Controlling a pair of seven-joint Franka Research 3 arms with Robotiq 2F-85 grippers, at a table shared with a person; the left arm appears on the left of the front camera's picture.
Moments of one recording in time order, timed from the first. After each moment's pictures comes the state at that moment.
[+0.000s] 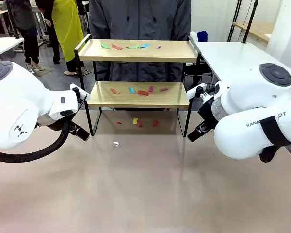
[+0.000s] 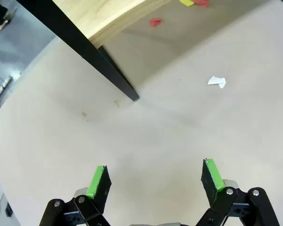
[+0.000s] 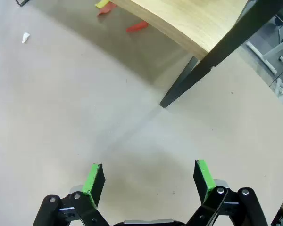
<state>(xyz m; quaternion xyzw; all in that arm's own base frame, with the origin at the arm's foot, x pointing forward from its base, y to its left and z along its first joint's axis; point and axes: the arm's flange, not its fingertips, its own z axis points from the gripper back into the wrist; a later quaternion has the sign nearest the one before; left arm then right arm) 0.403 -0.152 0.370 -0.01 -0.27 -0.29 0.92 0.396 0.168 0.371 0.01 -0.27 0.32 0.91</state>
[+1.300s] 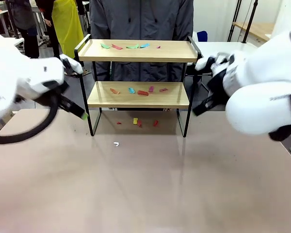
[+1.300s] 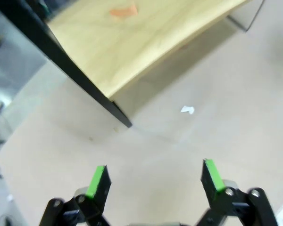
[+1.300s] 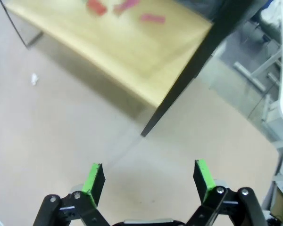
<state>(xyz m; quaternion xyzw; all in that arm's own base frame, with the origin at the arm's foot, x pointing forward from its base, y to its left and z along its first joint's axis) 0.396 -0.140 0.466 -0.08 -0.31 -0.33 0.89 0.398 0.153 0.462 0.03 -0.35 0.30 0.89</state>
